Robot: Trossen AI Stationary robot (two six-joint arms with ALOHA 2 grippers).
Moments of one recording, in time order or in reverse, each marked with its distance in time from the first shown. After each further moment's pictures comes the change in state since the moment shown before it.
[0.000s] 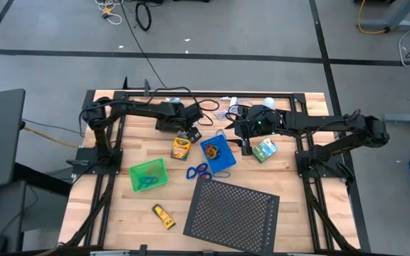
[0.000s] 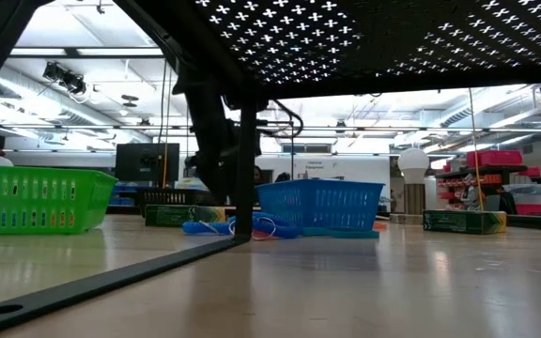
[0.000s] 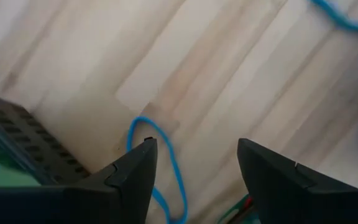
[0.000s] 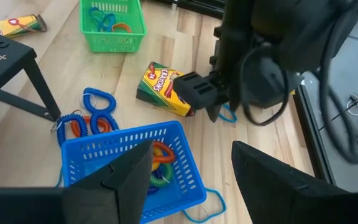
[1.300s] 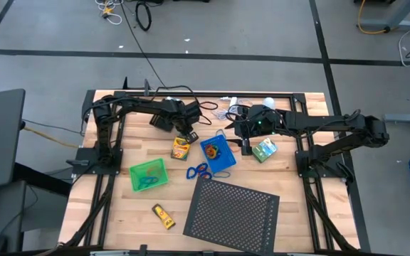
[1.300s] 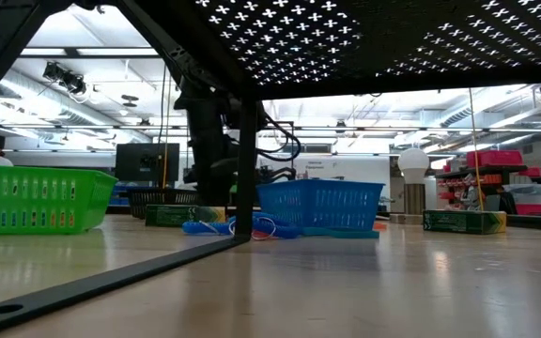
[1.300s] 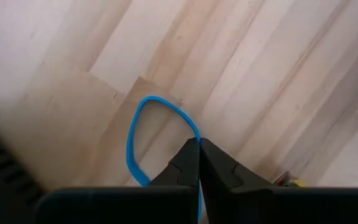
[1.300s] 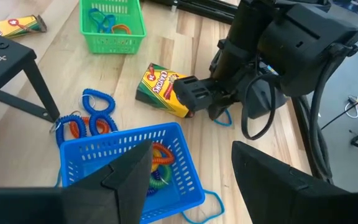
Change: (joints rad) left arm 0.062 0.074 0.014 -0.033 0.134 0.117; right arm 0.000 0.000 0.000 0.006 0.000 -0.008
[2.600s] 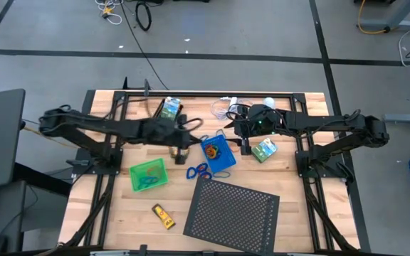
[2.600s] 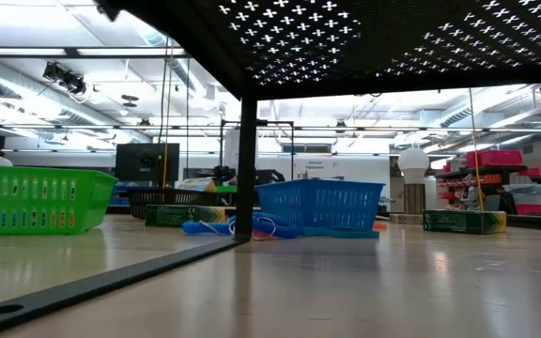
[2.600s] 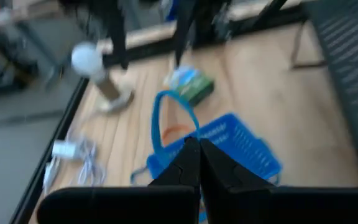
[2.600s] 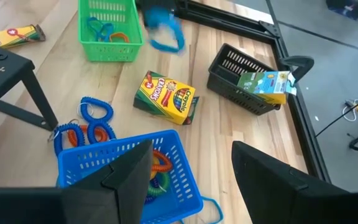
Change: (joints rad) left arm -0.419 -0.631 -0.329 0.581 -0.085 0.420; right arm 0.000 0.000 0.000 0.027 0.000 0.008
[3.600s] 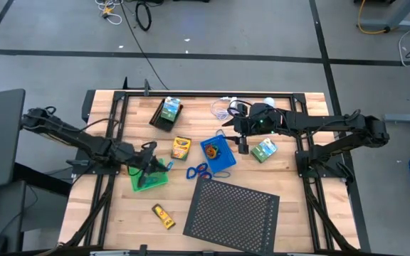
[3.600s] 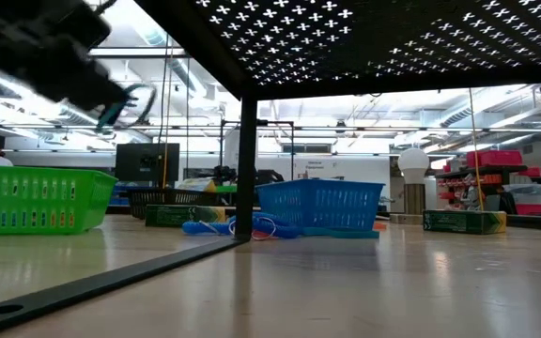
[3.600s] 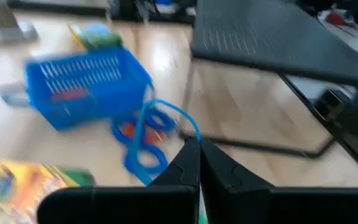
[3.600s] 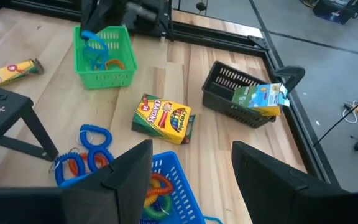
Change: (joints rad) left arm -0.304 -0.517 -0.664 0.197 0.009 -0.434; right arm 0.003 0.000 0.000 0.076 -0.001 0.084
